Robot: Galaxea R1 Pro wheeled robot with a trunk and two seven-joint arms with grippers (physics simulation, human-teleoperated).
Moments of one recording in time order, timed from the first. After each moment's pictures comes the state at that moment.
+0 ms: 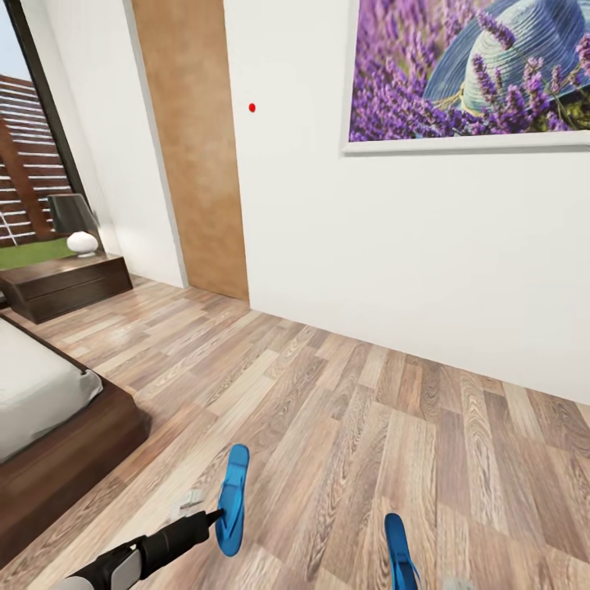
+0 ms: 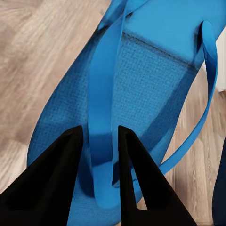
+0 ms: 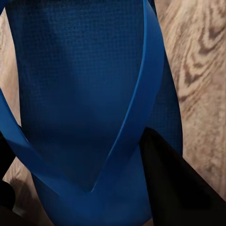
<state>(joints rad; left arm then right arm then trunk) -0.59 0.14 -0.07 -0.06 0.46 0.00 -0.87 -0.35 -0.17 -0.71 -0.23 0.45 0.09 0.86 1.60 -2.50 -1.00</state>
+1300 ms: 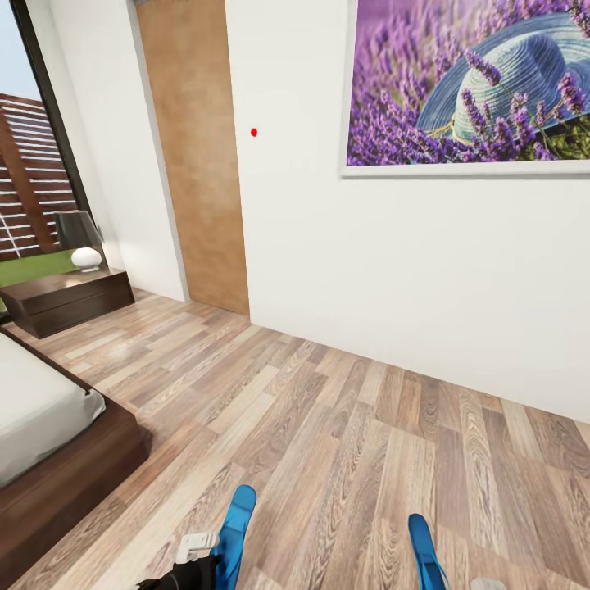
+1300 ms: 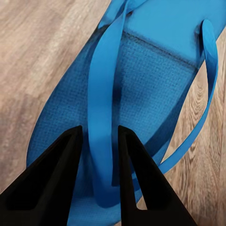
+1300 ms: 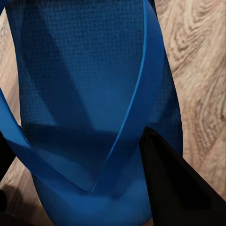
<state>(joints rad) -0.51 0.06 -0.07 -0.02 0.28 -0.16 -0.56 -0.35 -0.25 -0.71 -0.22 0.44 0.09 0.86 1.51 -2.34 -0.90</state>
